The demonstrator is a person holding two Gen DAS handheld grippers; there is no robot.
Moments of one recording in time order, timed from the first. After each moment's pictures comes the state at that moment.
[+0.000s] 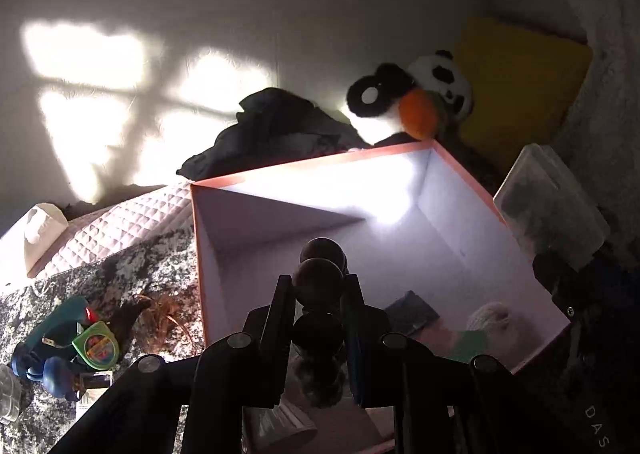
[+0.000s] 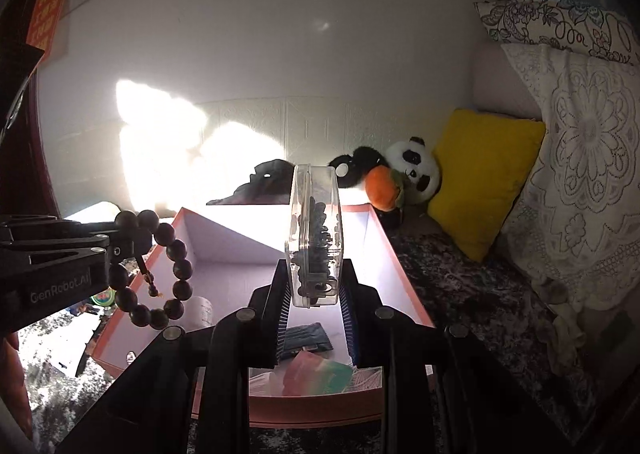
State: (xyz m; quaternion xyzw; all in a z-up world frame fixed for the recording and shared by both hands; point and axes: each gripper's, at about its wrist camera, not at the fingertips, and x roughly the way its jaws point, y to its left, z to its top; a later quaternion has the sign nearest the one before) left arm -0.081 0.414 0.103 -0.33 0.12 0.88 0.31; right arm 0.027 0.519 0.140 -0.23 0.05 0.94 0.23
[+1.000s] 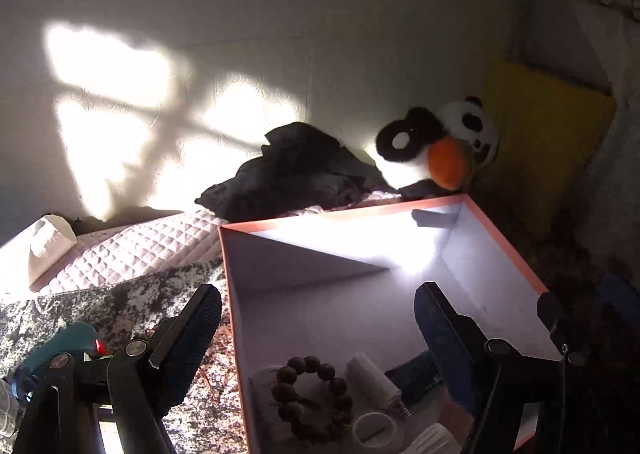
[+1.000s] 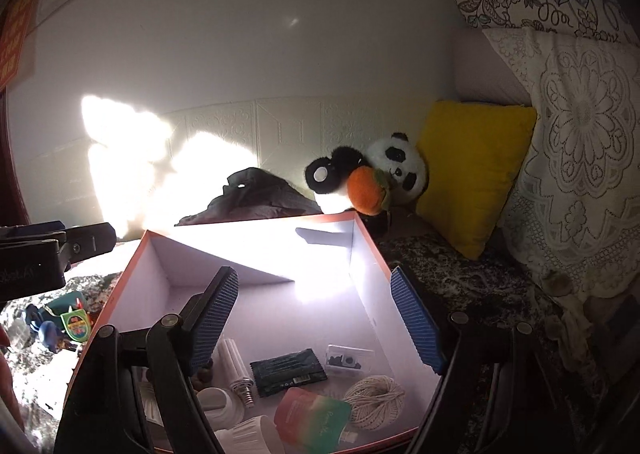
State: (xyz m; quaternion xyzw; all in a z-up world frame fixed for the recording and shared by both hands) left arm -0.114 0.395 0.124 -0.29 0.08 0.91 0.30; right arm -0.006 0.529 0.135 -0.20 0.07 0.94 0.27
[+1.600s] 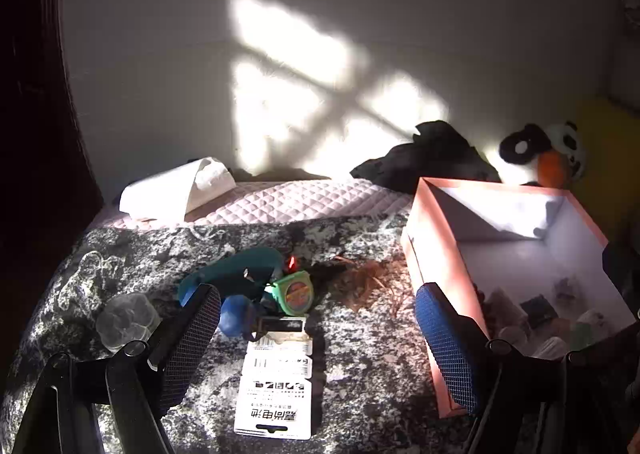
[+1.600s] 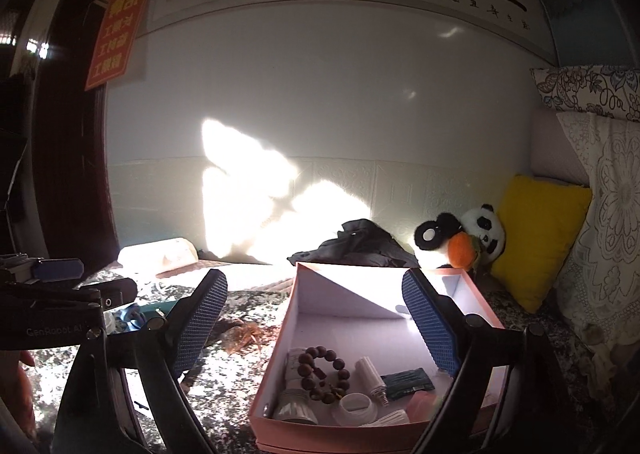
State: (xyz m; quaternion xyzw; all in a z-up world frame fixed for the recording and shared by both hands) left arm -0.077 0.171 0.123 -0.30 0.03 0.94 0.16; right arm 0.006 0.341 0.182 -0.14 0.00 0.98 0.13
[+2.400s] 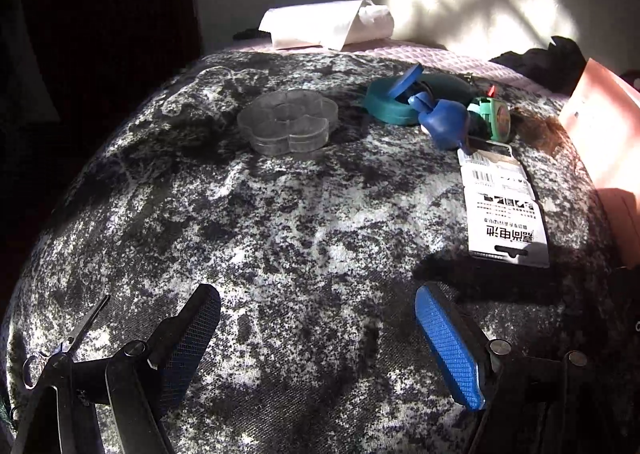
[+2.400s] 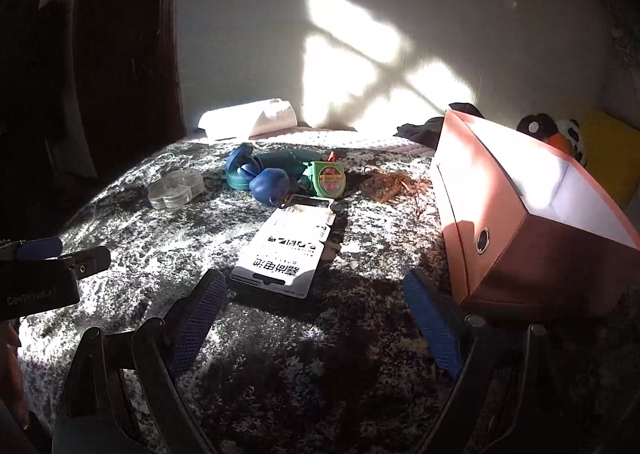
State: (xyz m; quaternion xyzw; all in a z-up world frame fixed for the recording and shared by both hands) left arm -0.077 0.002 -0.048 -0.42 0.01 0.90 0.06; right arm -0.035 0.186 0.013 -0.32 0.02 0.94 0.07
